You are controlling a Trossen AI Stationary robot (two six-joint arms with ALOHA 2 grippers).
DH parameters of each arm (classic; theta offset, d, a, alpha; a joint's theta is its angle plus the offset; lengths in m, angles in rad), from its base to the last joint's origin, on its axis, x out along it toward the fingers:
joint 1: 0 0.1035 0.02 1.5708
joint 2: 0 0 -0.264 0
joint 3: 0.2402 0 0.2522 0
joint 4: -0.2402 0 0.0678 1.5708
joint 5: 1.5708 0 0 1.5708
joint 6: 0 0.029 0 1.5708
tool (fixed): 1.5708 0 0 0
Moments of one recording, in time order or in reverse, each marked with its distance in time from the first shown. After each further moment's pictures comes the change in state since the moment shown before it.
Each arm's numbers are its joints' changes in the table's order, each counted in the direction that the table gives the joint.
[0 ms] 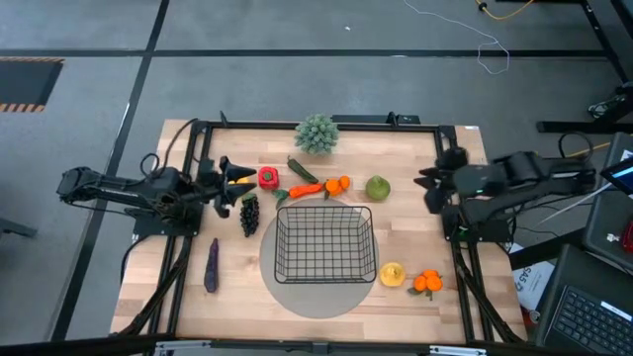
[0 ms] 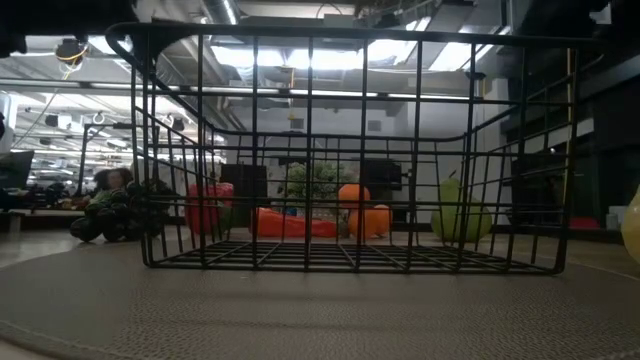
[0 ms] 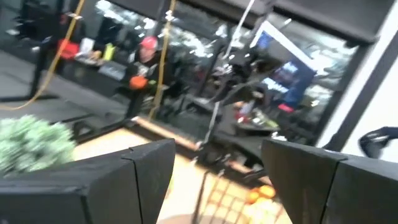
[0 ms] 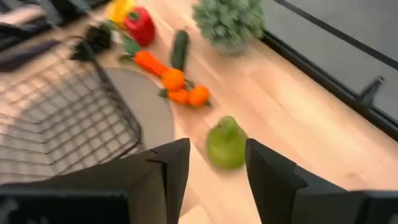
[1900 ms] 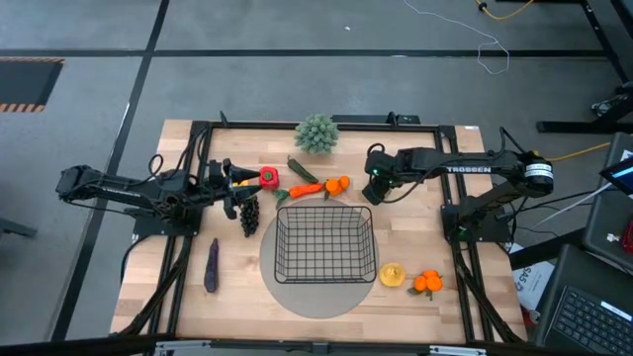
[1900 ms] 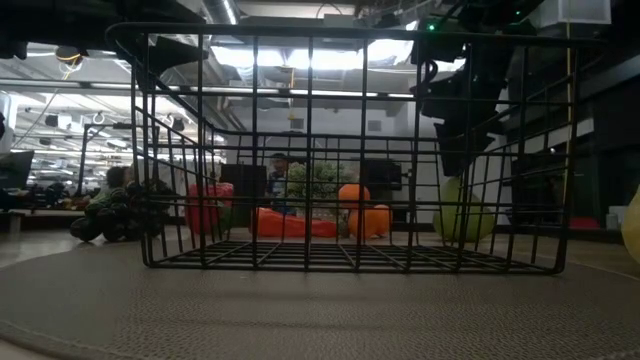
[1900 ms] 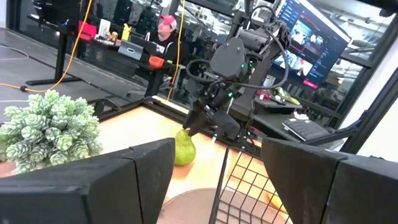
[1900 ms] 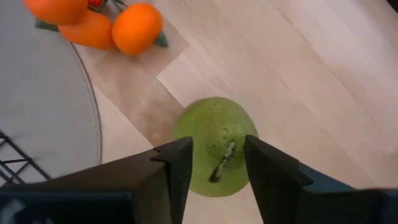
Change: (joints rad) left arm 0.001 -0.049 0.000 -0.059 -0.031 0.009; right arm -0.433 -0.650 -0.054 0.301 -0.285 -0.223
